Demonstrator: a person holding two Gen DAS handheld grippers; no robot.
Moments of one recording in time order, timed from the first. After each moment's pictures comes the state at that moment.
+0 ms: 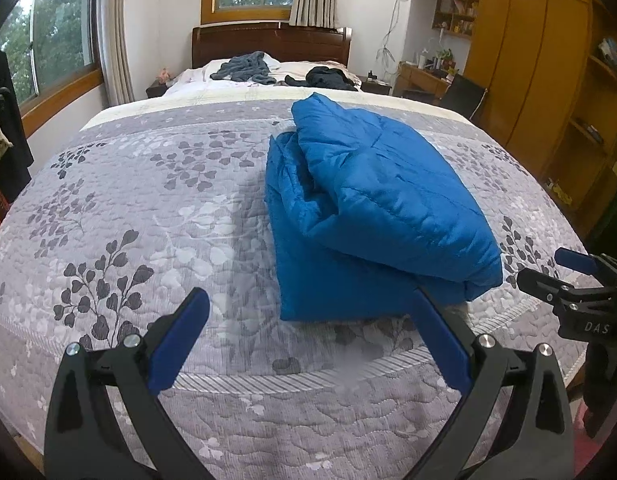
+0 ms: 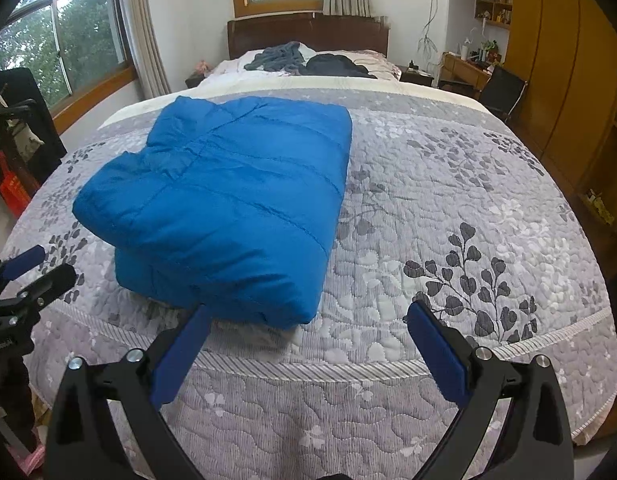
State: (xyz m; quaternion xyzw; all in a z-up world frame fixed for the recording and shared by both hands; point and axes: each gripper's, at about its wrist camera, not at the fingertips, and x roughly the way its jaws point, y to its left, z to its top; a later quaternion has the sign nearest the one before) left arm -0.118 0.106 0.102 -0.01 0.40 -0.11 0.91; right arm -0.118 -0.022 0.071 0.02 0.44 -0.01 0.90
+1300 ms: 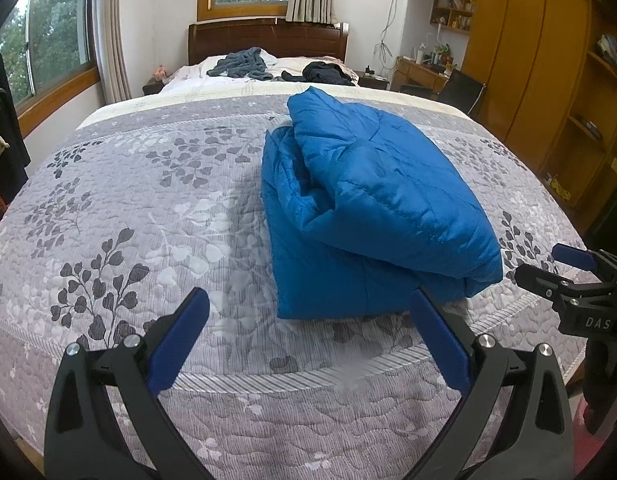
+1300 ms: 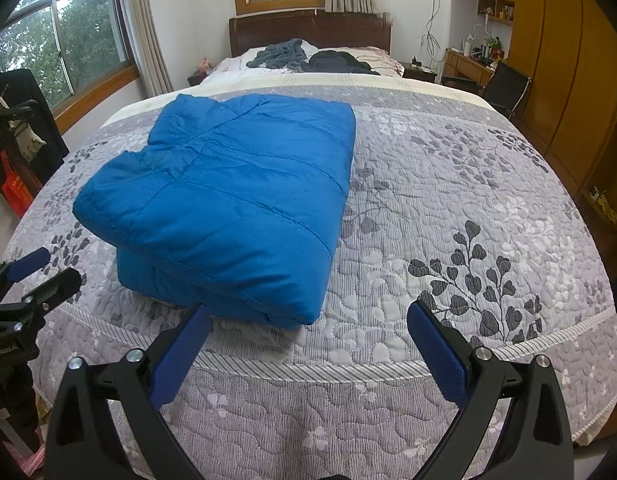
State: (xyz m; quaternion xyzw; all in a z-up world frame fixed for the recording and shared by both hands) left arm -0.116 0.105 0.100 -0.01 0.41 -0.12 0.90; right arm -0.114 -0.024 0.070 0.02 0.44 0.00 0.90
